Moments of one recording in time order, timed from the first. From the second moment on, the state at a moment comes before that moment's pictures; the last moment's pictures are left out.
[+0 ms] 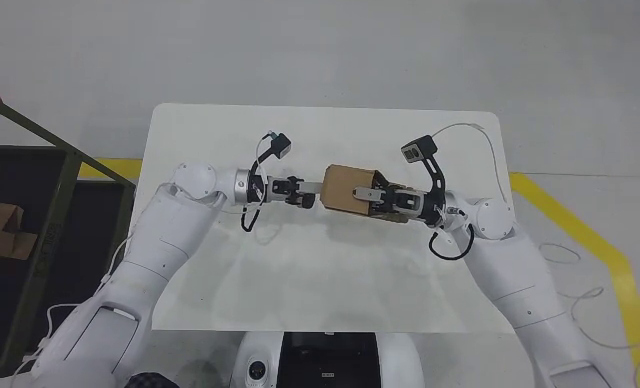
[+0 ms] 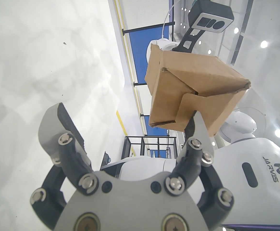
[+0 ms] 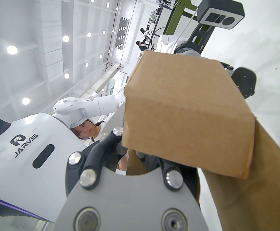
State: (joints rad) left arm 0.89 -1.12 -1.03 -1.13 -0.38 -0.38 -1.25; right arm -1.05 -1.17 1.08 -1.35 0.59 -0.53 1.15
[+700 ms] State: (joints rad) left arm 0.89 -1.13 -1.01 -1.18 -0.36 -0.38 -1.27; right arm -1.05 -1.17 1.07 -1.34 0.60 -0.52 1.16
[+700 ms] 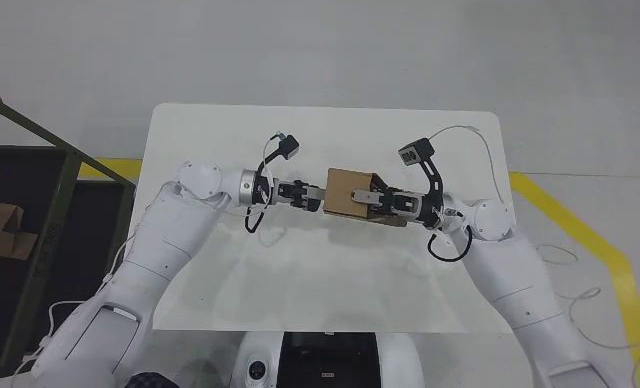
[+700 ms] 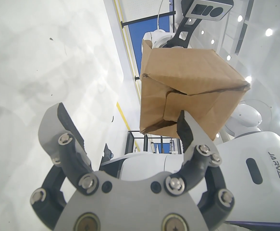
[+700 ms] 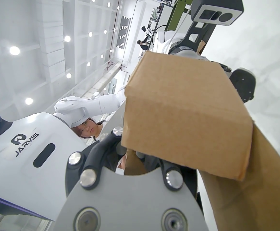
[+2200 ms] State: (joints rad) left arm 0.90 -1.12 -1.02 -1.16 -0.32 -0.37 -1.18; right arm -1.05 -1.17 1.08 -1.34 0.52 -0.48 1.11
